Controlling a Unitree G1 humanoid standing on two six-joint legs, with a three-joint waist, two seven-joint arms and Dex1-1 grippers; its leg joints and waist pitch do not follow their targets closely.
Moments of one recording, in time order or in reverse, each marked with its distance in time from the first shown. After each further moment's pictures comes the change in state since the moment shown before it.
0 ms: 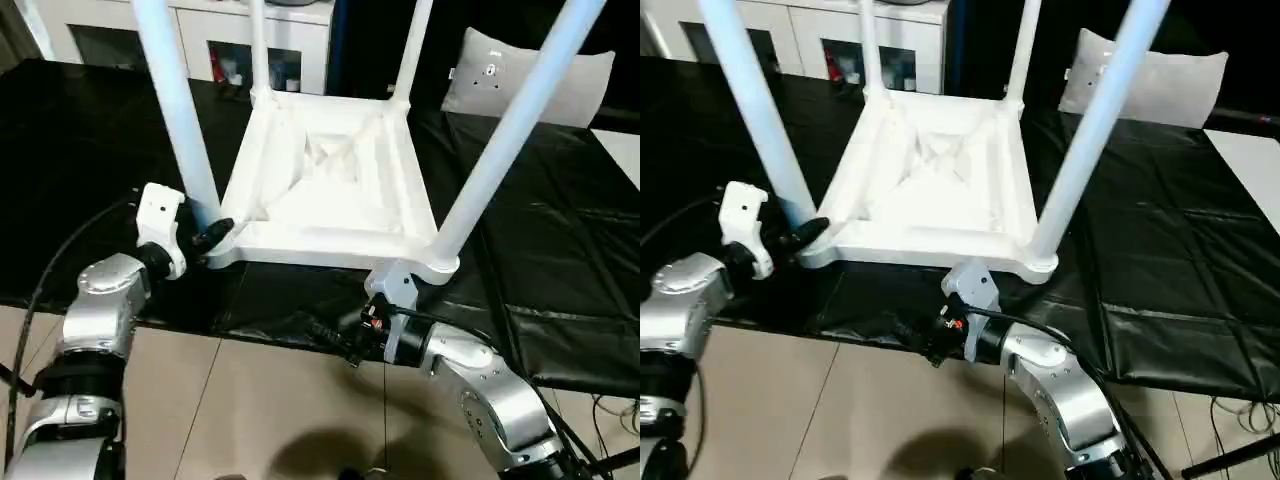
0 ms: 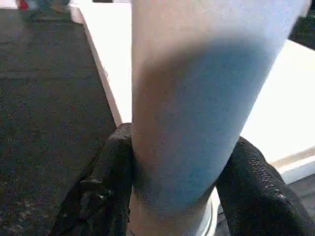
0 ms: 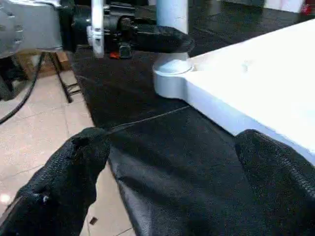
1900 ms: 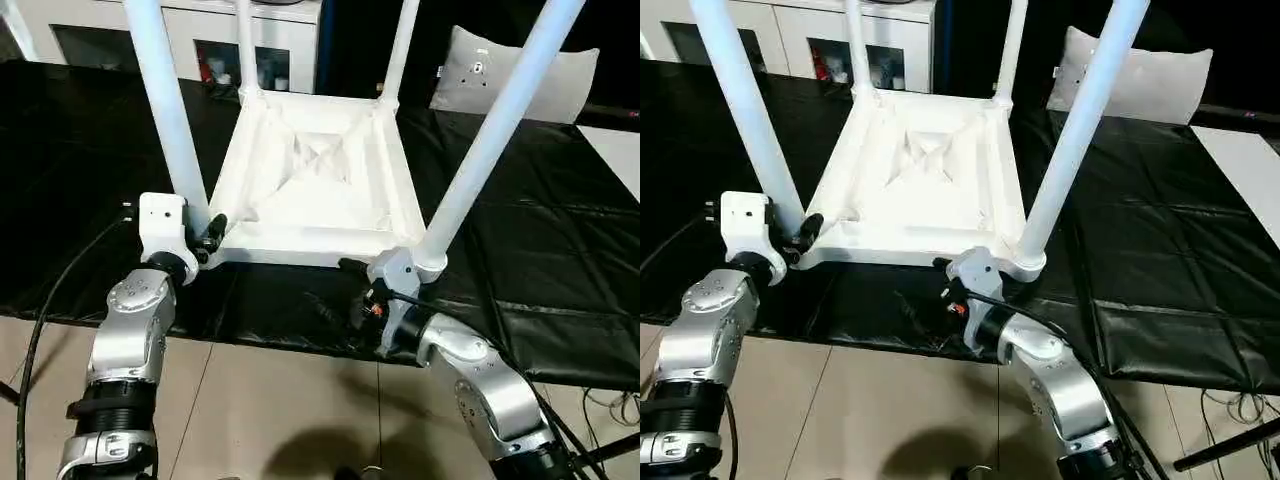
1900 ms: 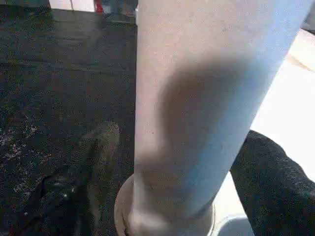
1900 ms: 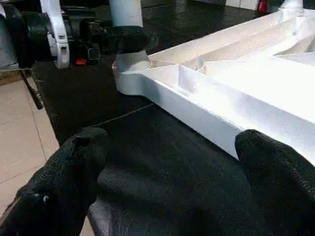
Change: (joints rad) left arm 0.096 -0.118 0.030 -0.209 0.090 0.058 0.357; right arm -0.030 0.020 -0.026 0.039 -0.017 0.004 -0.047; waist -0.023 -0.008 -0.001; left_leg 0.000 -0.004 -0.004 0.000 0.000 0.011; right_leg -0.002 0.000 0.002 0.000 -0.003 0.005
